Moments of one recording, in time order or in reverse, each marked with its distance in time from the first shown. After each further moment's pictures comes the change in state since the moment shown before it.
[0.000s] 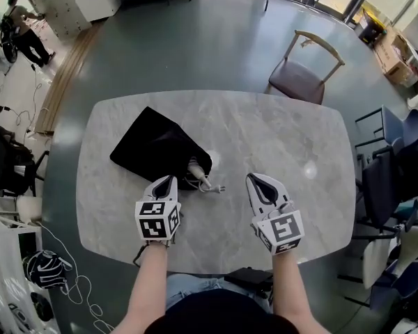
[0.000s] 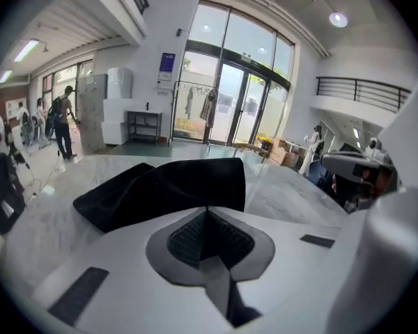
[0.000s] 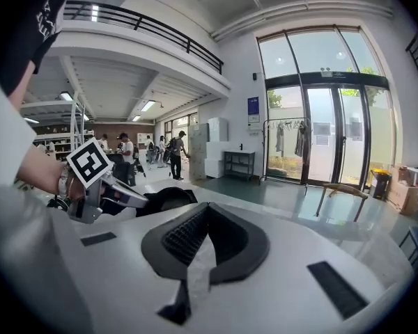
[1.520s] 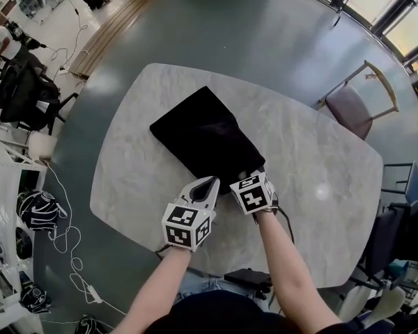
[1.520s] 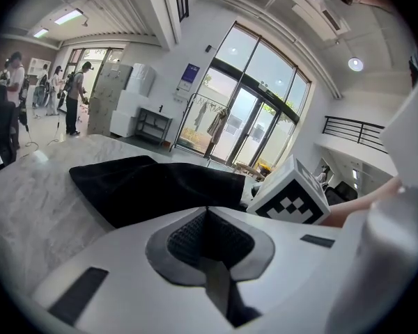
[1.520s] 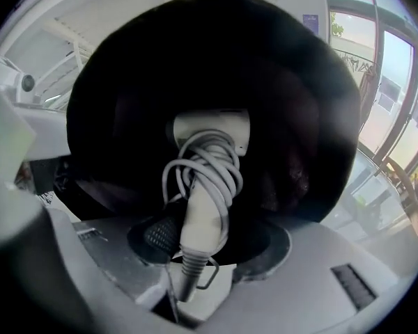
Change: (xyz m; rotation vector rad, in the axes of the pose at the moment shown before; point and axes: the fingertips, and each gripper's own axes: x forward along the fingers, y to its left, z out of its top) left arm -0.009 -0.006 -0.010 -0.222 -0.145 -0.069; right arm 0.176 0.098 -0.128 -0.128 0.640 0.283
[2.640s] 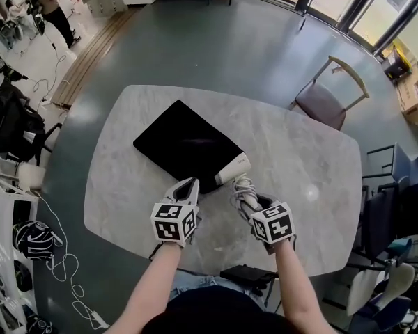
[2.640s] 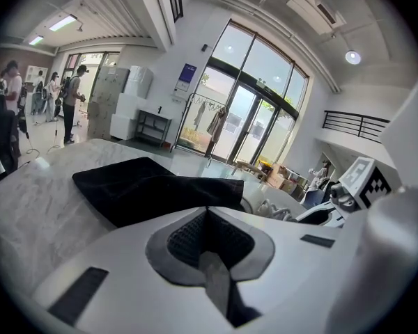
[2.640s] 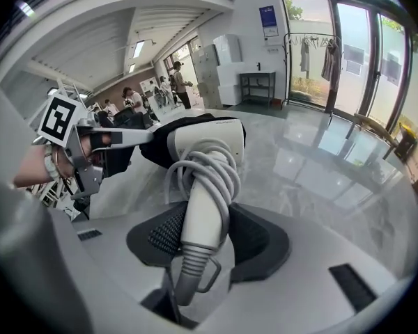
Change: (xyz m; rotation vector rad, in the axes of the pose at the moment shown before) left arm 0.003 0.009 -0.001 0.033 0.008 0.017; right arm -0.120 -0.011 -0.080 0.237 -0.030 -0.013
